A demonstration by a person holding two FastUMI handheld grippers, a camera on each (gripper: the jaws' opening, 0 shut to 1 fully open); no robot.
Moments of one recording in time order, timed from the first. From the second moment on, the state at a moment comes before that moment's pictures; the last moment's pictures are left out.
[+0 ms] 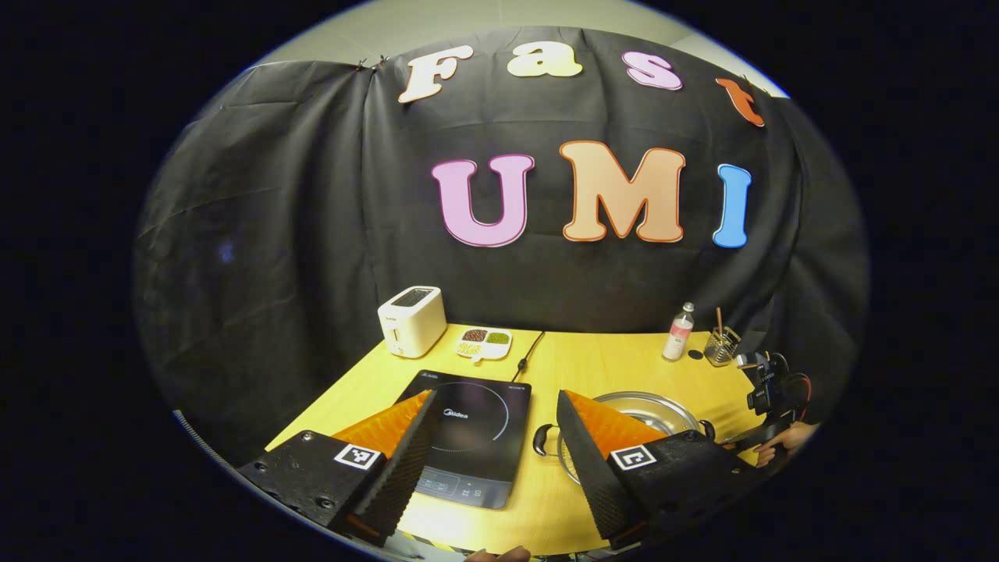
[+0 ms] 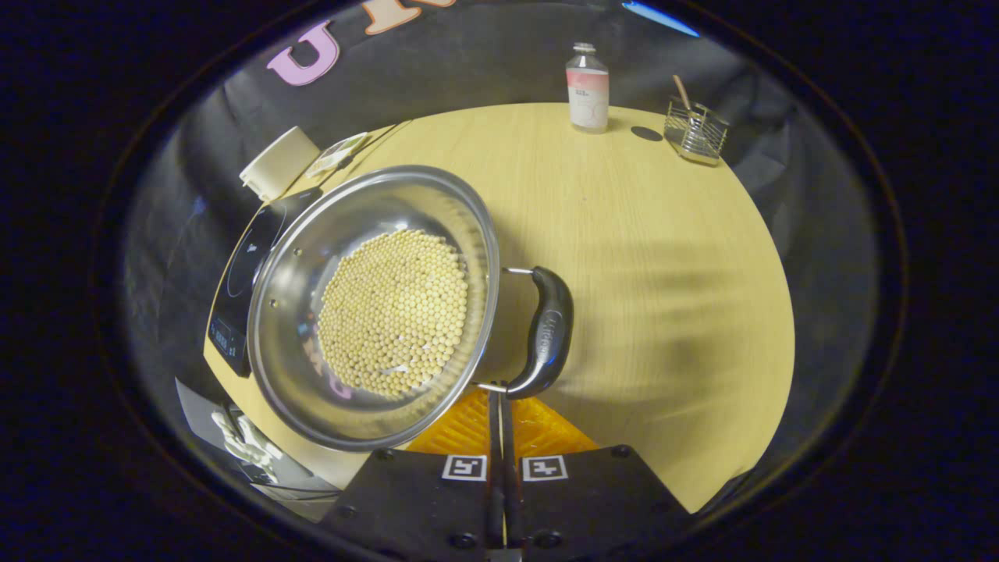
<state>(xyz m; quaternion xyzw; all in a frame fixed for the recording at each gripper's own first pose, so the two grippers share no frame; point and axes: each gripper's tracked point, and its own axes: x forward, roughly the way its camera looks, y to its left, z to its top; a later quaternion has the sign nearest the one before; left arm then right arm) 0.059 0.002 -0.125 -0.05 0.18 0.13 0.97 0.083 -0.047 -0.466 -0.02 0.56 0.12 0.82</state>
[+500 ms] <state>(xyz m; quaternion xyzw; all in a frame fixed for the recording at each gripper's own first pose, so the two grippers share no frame) 0.098 -0.020 -0.191 -0.11 0.28 0.02 0.95 0.088 -0.067 -0.445 0.00 0.53 0.04 0.85</state>
